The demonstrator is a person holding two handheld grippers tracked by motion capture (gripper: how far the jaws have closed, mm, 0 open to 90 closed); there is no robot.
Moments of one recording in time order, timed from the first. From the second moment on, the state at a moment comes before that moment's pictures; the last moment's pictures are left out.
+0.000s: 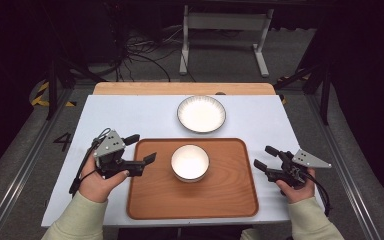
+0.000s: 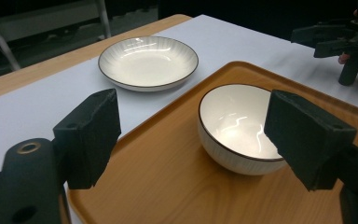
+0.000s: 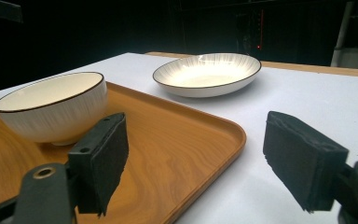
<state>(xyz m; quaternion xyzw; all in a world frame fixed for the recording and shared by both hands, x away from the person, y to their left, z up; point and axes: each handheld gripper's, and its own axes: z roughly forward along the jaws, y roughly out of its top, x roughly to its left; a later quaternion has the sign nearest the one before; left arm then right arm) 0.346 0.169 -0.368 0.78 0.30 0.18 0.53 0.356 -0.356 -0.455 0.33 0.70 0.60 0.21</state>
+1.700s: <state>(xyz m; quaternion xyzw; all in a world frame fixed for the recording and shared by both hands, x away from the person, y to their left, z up) 0.330 0.276 -0.440 0.72 0.40 0.20 0.52 0.351 -0.353 -0.456 0.32 0.70 0.60 0.24</state>
